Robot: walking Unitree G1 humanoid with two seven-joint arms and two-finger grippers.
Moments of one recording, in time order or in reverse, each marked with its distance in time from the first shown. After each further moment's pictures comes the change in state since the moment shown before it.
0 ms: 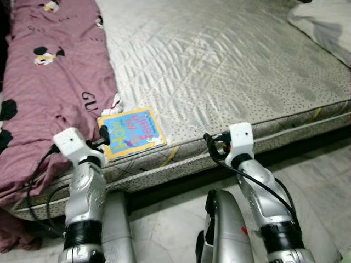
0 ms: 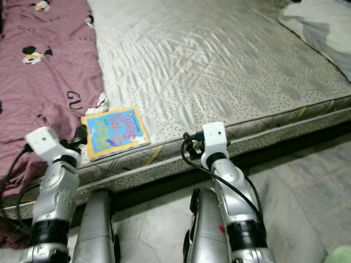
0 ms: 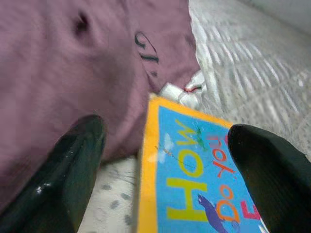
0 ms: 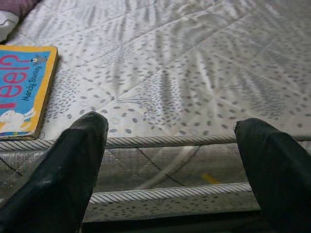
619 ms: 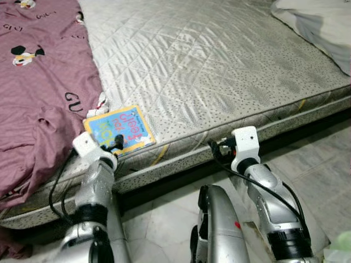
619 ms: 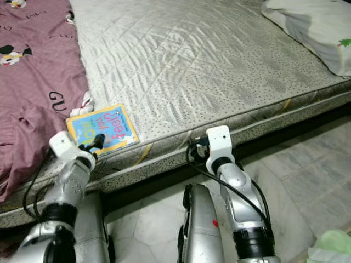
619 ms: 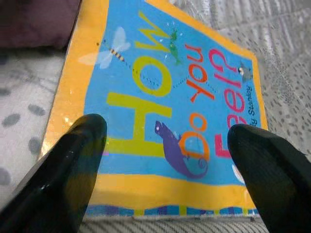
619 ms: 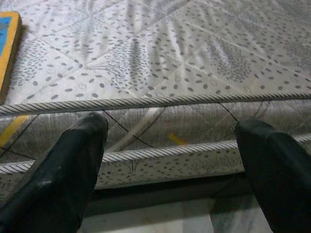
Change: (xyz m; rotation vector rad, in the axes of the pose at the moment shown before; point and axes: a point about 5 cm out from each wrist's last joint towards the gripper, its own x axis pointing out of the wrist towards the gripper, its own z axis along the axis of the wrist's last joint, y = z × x) left arm 0.012 0.001 -0.033 -0.155 0.200 0.026; right arm -0.009 -0.006 -0.005 -0.010 0.060 0.007
